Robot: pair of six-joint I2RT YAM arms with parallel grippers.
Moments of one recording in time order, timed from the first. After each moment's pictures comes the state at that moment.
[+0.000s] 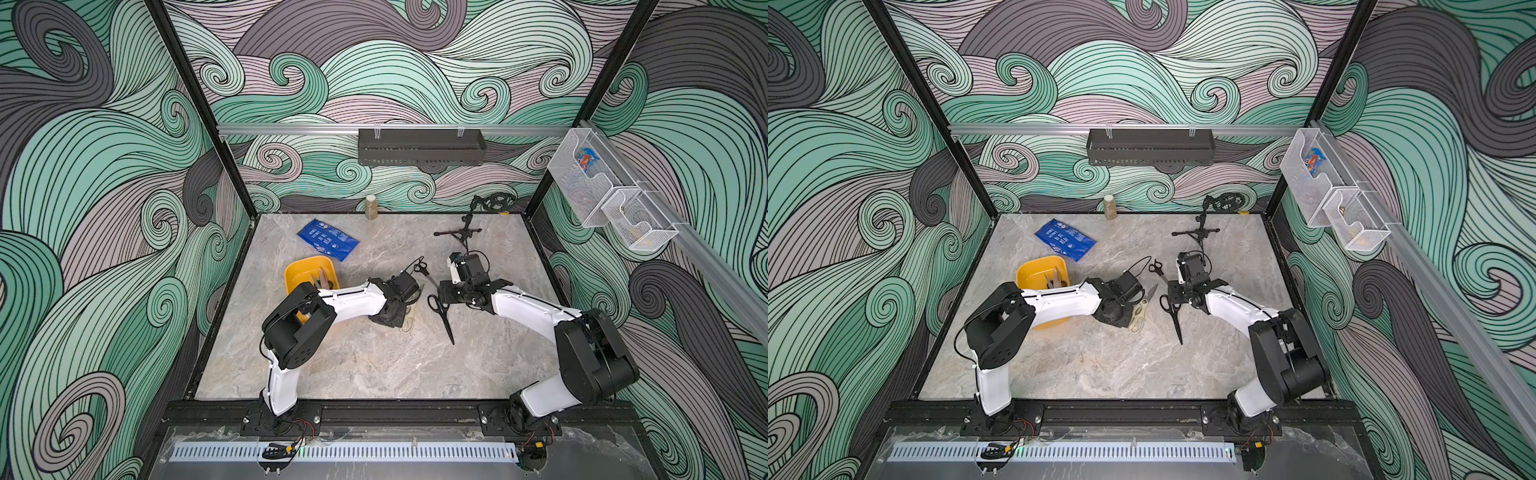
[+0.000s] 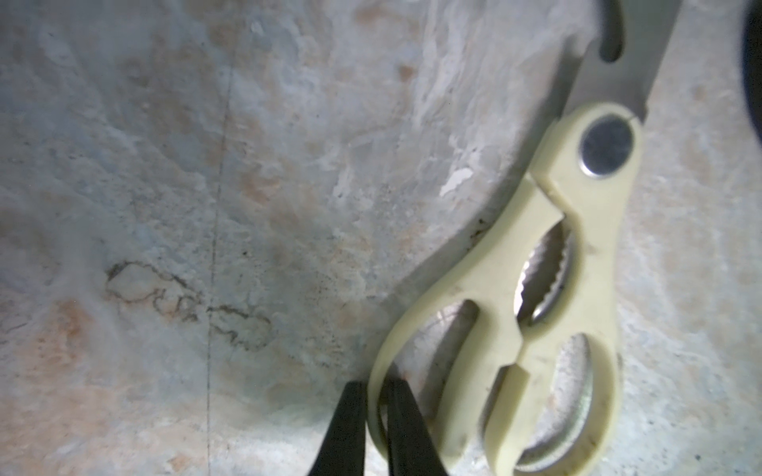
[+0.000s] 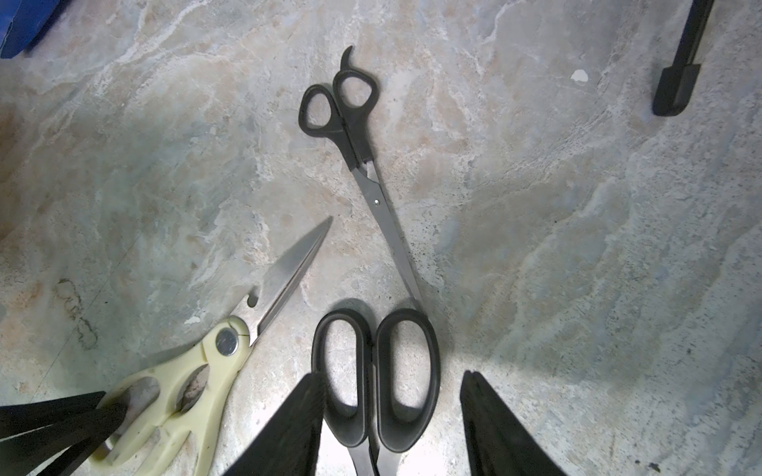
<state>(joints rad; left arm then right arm) -0.85 1.93 1.24 -0.64 -0.13 -0.55 0.38 1.53 0.84 -0.29 0.01 0.29</state>
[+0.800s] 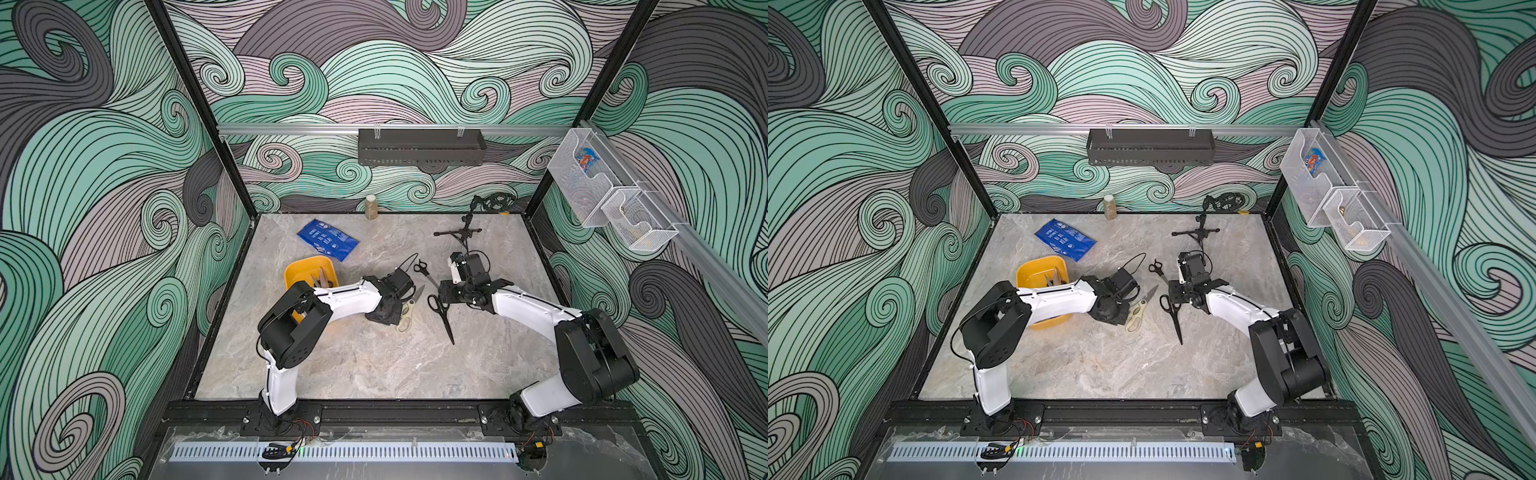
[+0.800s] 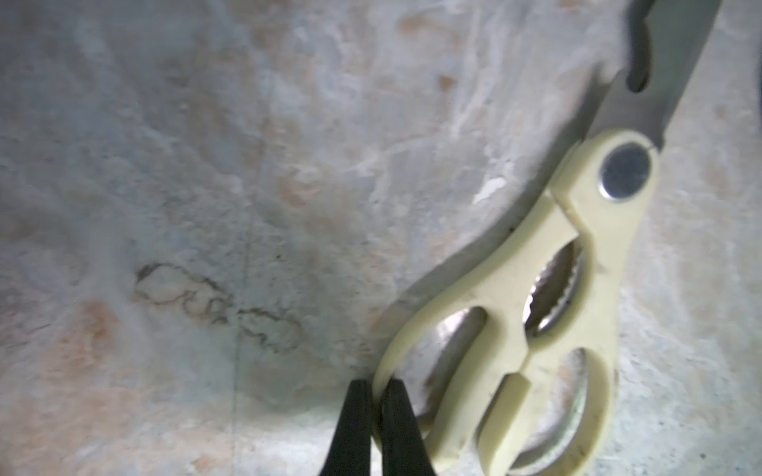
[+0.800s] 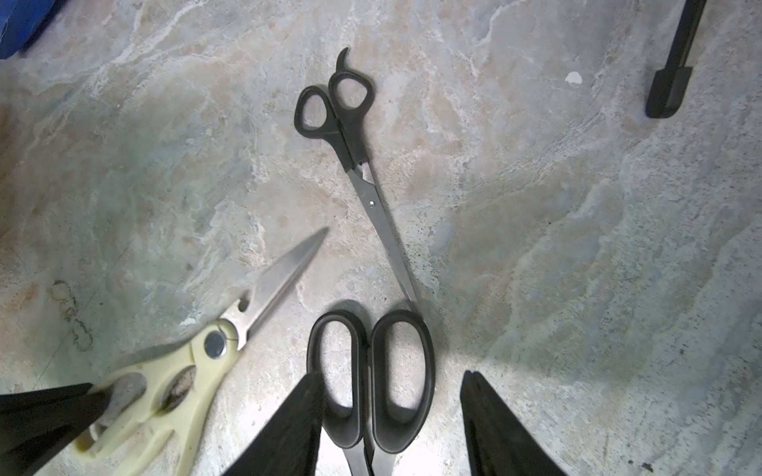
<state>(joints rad) -0.78 1.88 1.20 -0.64 -0.11 -0.54 0.37 1.53 0.84 -0.29 0.01 0.28</state>
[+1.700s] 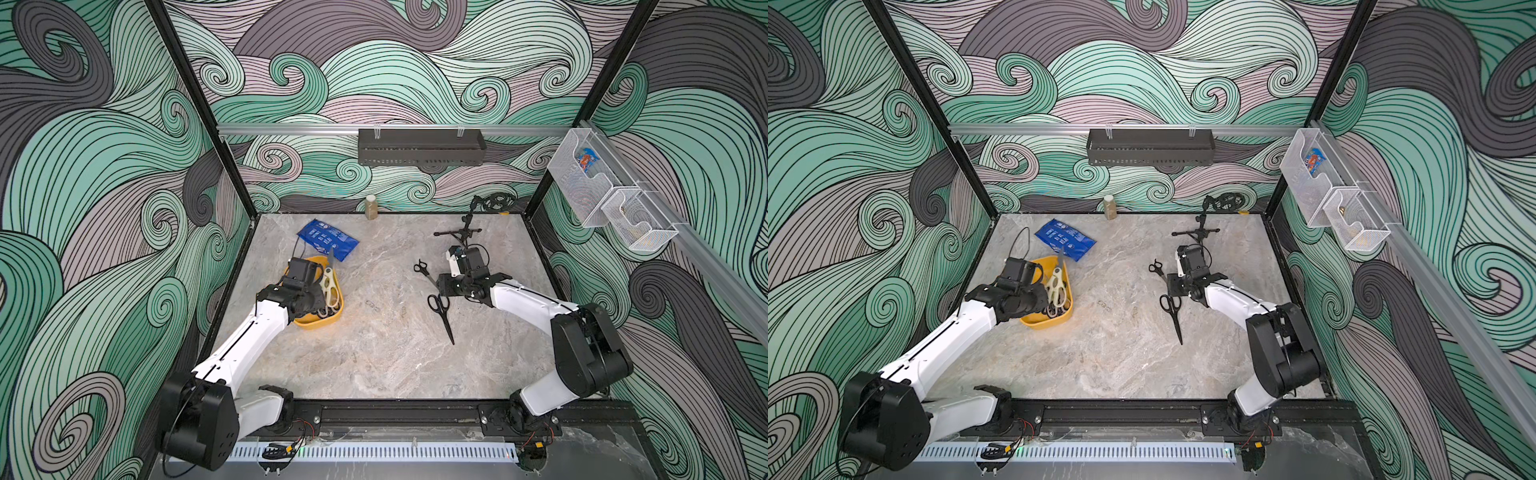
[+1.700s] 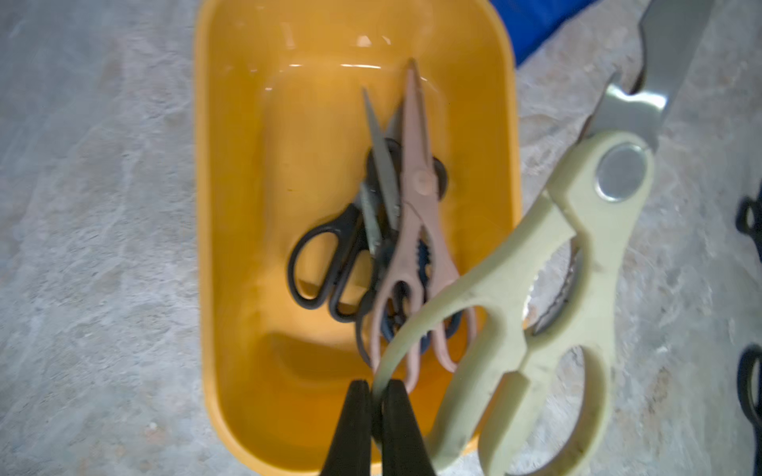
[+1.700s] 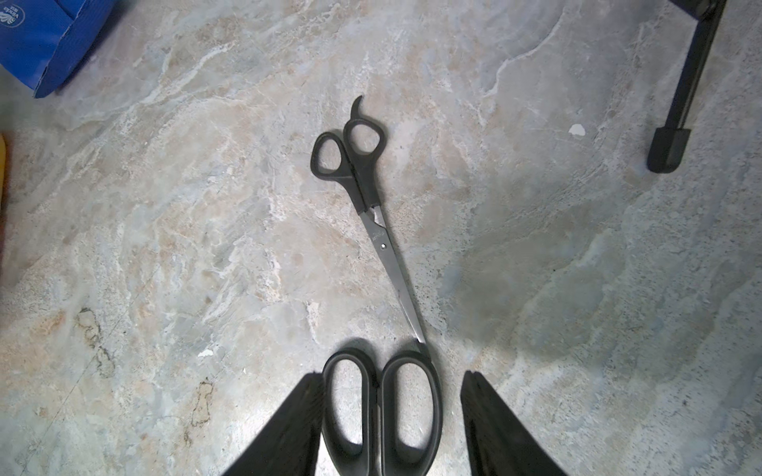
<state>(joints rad) -0.17 1.17 0.81 -0.69 -0.13 -0.55 0.35 1.58 0.90 -0.27 -0.02 0.27</state>
